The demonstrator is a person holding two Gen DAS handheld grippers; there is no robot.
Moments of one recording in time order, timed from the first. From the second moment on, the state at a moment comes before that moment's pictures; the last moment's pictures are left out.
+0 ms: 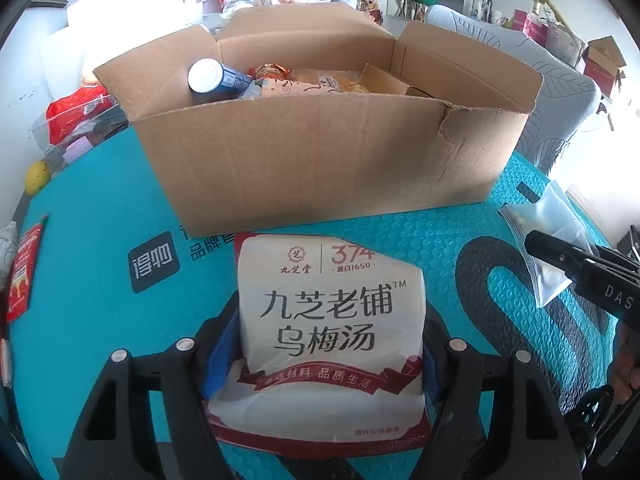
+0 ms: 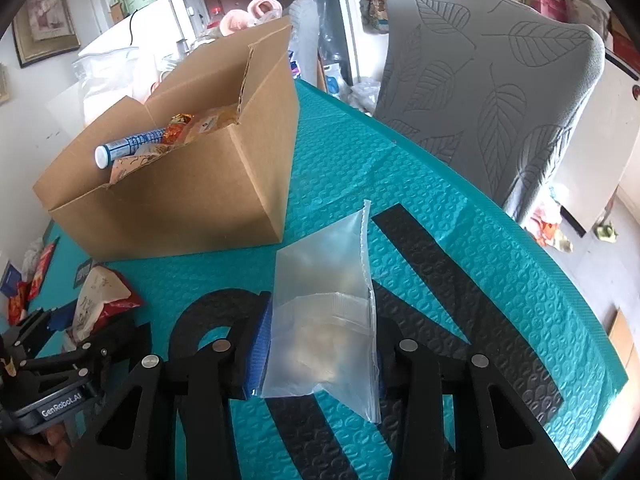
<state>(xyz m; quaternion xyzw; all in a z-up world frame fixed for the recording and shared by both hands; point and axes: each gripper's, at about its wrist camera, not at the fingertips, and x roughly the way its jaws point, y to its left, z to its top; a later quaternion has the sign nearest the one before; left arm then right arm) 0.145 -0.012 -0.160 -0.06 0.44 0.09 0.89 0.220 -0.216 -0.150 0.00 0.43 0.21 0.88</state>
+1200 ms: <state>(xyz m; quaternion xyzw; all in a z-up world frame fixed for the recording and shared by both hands) 0.066 -0.016 -0.123 -0.09 0.43 0.06 0.89 0.110 -0.212 -0.134 0.01 0.43 0.29 0.86</state>
